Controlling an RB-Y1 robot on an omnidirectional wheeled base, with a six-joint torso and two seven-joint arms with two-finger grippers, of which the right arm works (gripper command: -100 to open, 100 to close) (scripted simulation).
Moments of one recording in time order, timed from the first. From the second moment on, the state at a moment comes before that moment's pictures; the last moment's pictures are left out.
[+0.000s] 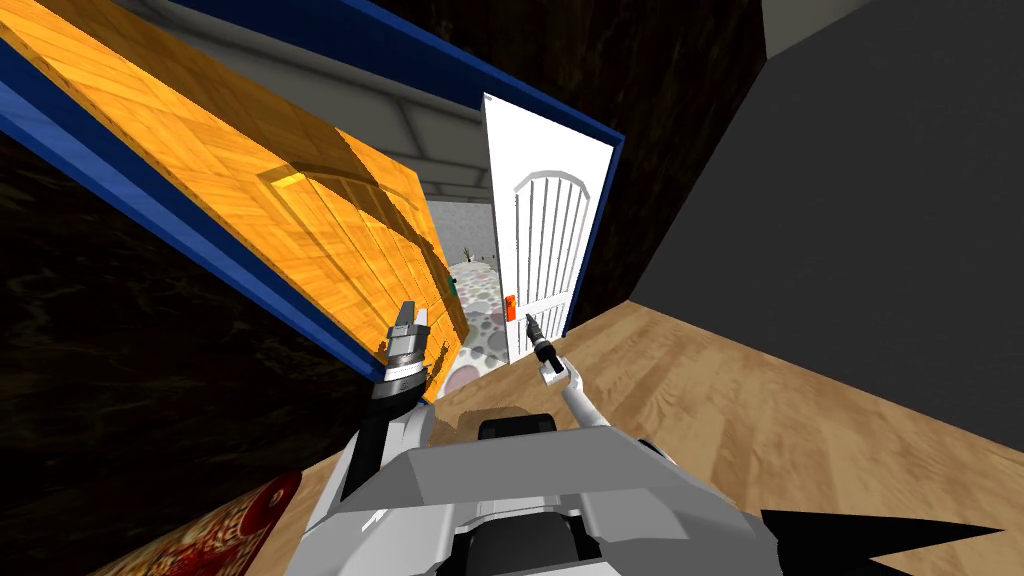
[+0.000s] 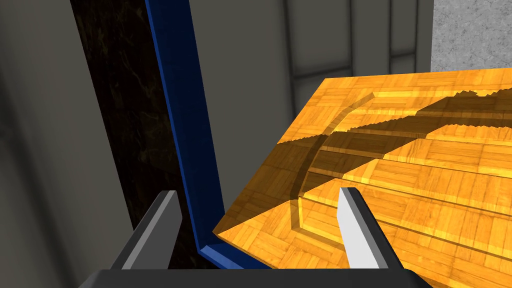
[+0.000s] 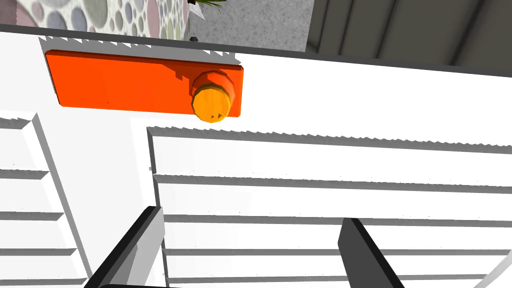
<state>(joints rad) -0.14 -0.05 0.18 -1.17 0.10 -0.38 -0.15</state>
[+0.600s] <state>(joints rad) -0.21 -0.02 0.21 -1.06 0.10 -0.34 -0.17</state>
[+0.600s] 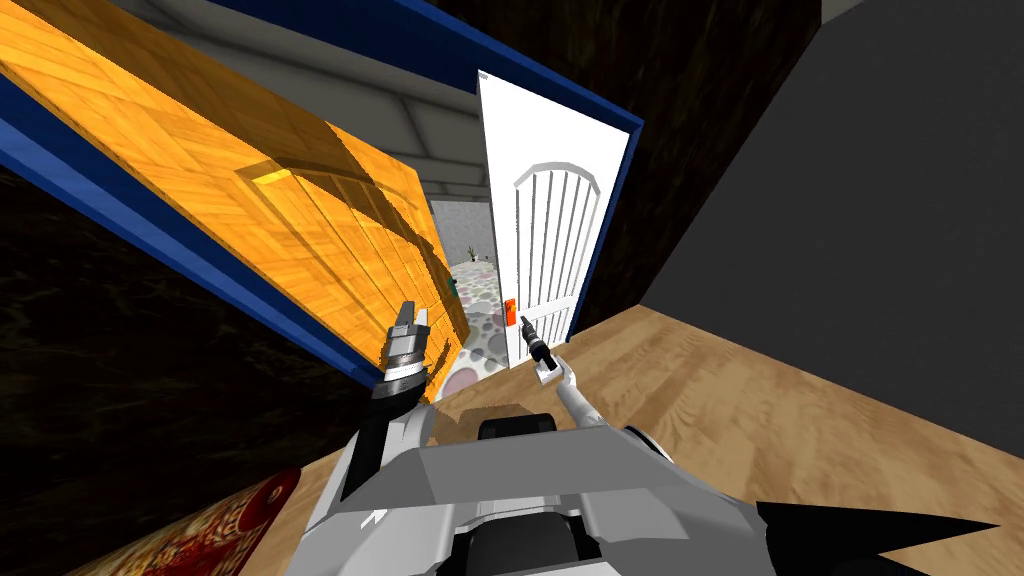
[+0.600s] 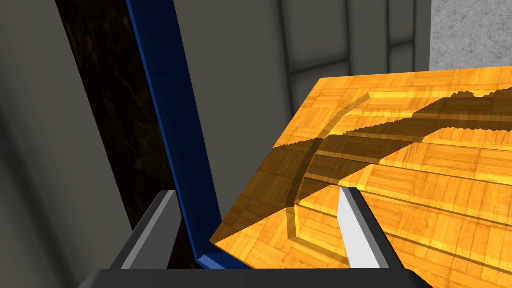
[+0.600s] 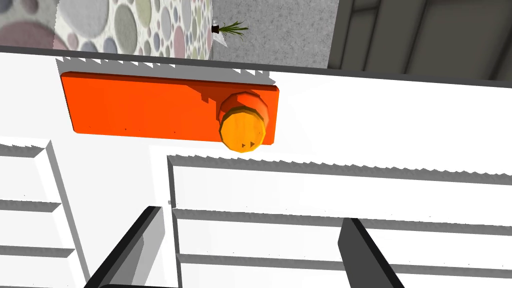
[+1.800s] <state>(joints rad) -0.24 -0.02 0.19 -1.01 0.10 -0.35 -0.16</state>
